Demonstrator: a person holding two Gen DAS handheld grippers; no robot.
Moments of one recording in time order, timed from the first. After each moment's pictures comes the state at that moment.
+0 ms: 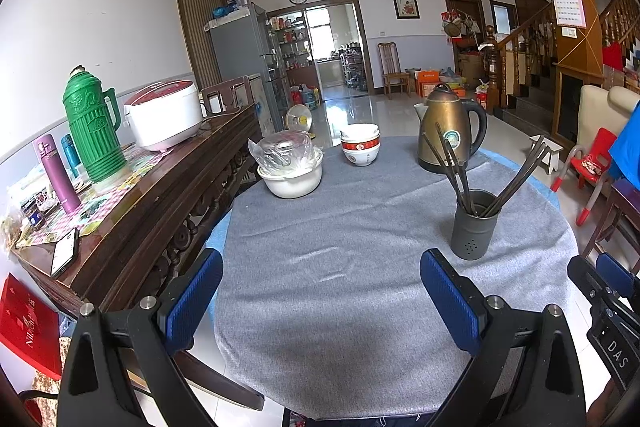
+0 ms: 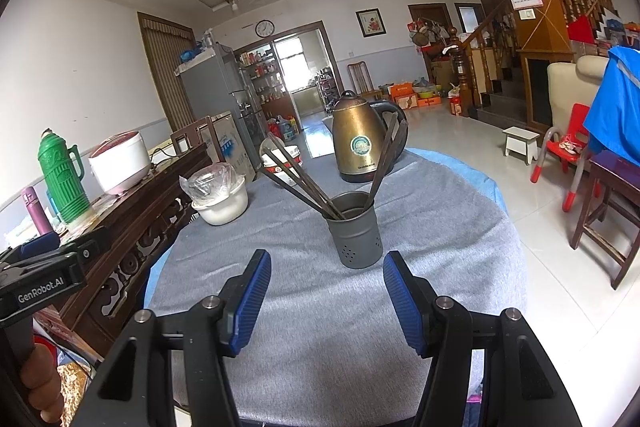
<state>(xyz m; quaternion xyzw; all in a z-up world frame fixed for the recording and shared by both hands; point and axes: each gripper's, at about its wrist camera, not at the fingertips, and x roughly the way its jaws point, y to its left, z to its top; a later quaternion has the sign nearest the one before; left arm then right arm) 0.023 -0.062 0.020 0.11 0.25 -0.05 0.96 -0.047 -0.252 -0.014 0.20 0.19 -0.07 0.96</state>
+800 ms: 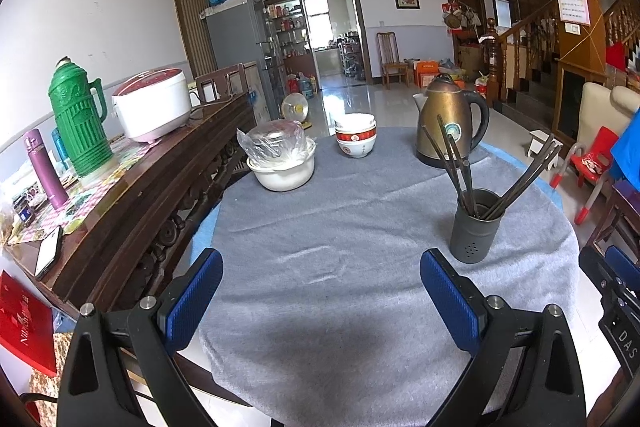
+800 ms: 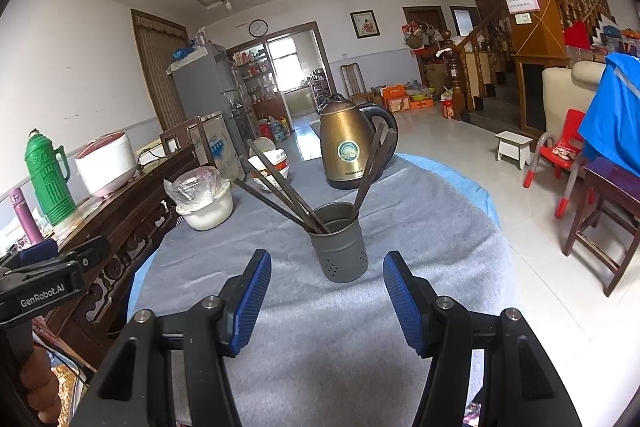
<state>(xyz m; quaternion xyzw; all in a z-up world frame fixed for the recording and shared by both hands) 0.056 -0.075 0.011 0.10 0.27 -0.05 0.96 -0.022 -0.276 -0.014 0.19 0.20 -0.09 0.96</state>
